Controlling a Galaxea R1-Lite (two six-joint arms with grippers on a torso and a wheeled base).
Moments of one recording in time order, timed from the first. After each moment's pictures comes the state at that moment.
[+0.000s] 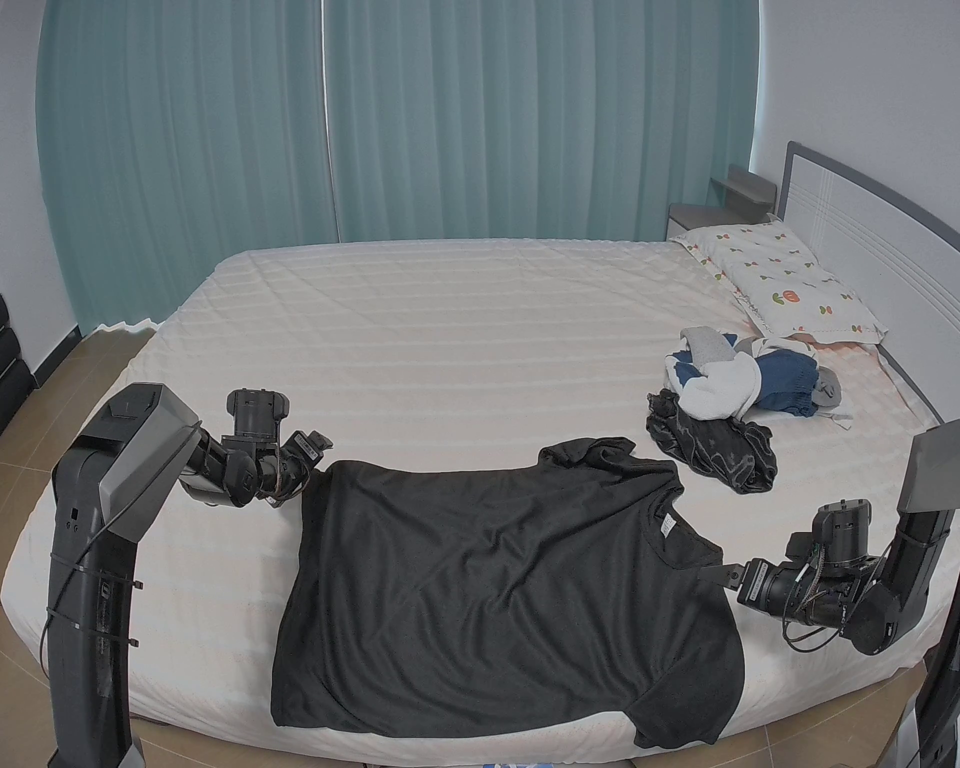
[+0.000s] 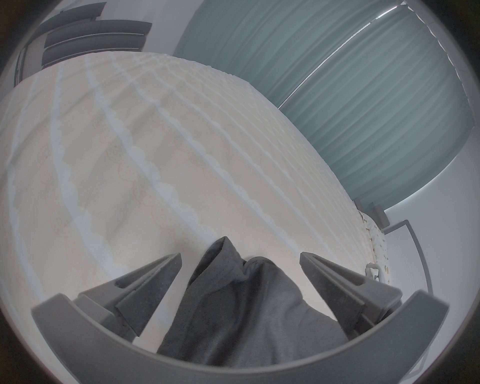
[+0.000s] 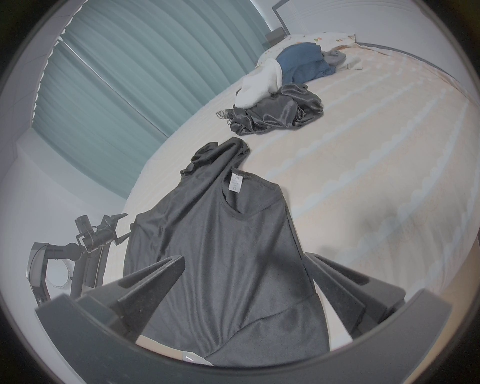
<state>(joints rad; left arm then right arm) -0.06 2.57 -1.55 -0.38 -0.02 -0.84 0.11 2.13 -0.24 -1.21 0.21 0.56</state>
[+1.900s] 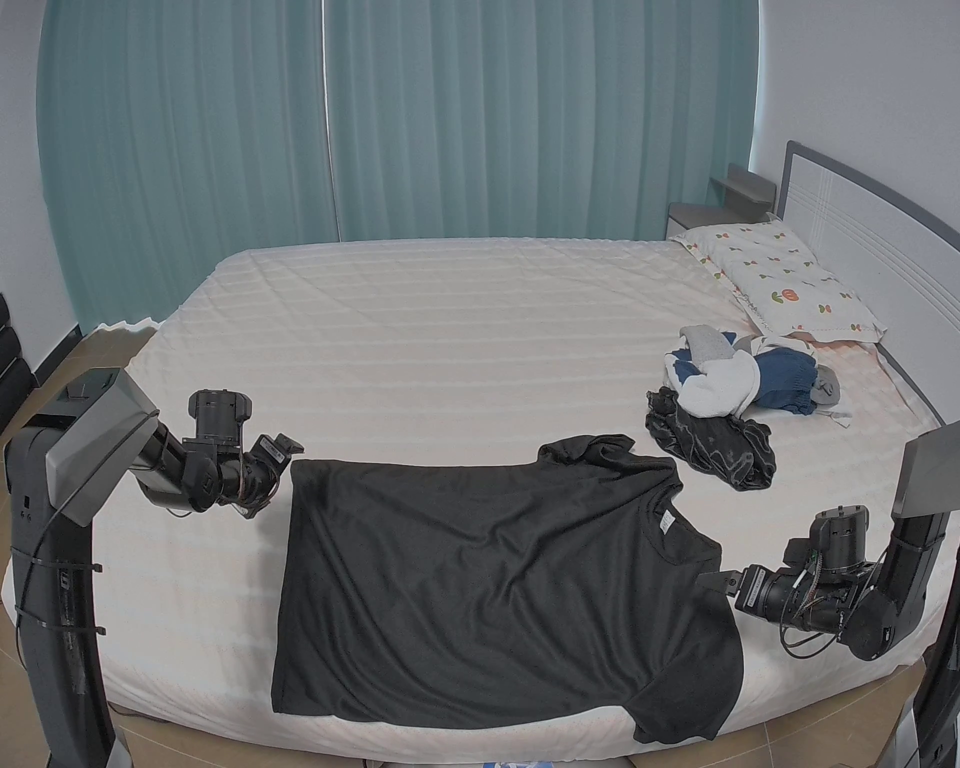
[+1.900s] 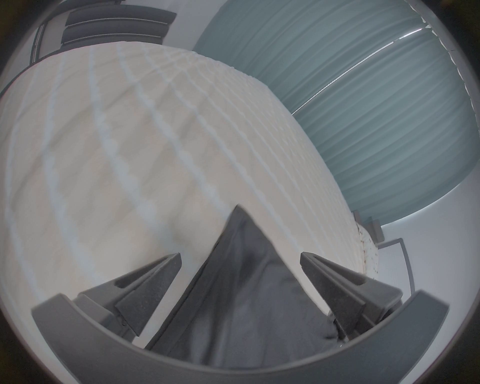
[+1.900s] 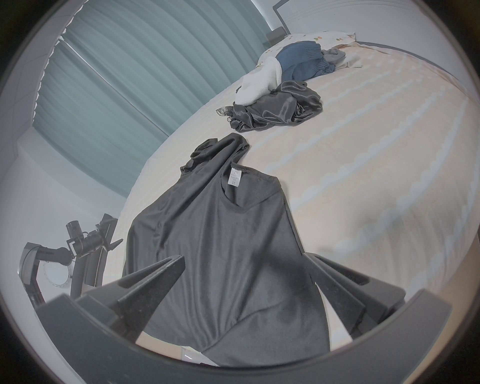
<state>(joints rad) 0.00 2.41 -1.30 -0.44 -0.08 -0.93 0.12 2.15 -0.22 -1.25 0.21 0.56</state>
